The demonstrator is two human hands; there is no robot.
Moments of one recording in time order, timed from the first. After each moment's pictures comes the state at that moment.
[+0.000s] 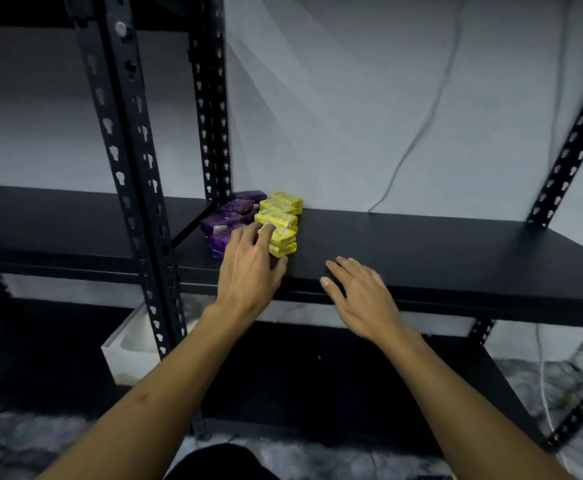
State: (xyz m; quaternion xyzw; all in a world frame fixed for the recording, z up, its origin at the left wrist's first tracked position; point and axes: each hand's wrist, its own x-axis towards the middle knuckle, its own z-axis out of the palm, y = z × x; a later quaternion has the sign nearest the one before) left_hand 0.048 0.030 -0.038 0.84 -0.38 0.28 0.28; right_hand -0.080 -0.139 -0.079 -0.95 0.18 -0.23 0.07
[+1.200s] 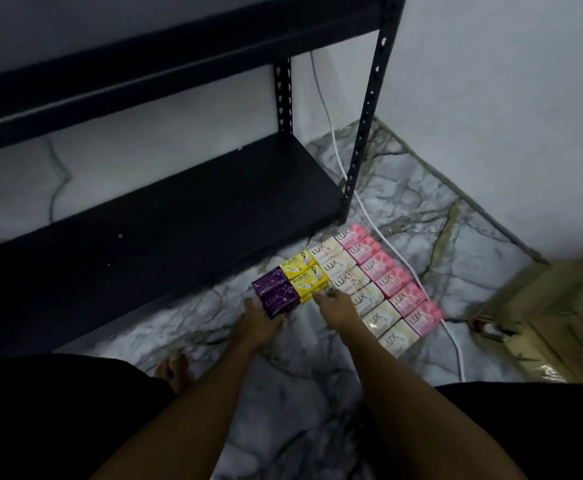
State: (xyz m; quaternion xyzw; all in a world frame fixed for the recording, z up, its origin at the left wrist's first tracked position) left_hand -0.252 -0.151 -0.450 0.83 -0.30 -0.43 0.19; right_hand -0.414 -0.234 -0.451 -0.48 0.66 -0.11 0.56
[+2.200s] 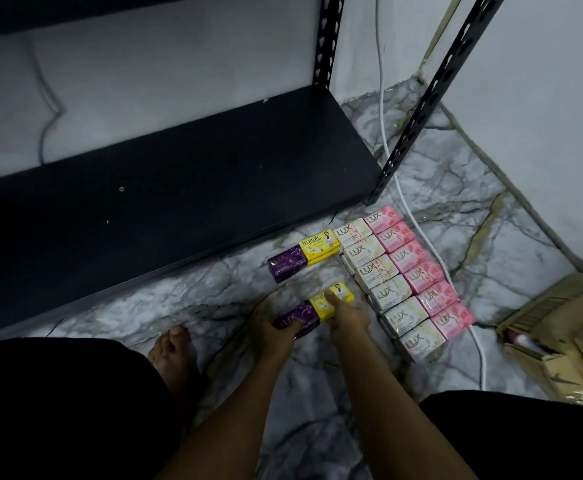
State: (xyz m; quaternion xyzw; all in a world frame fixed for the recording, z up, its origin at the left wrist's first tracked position) left_hand -0.275 -0.124 -0.517 0.83 -0.12 -0.43 0.34; right_hand -0.382 -0.227 -0.546 -0.10 0.76 -0.23 0.59
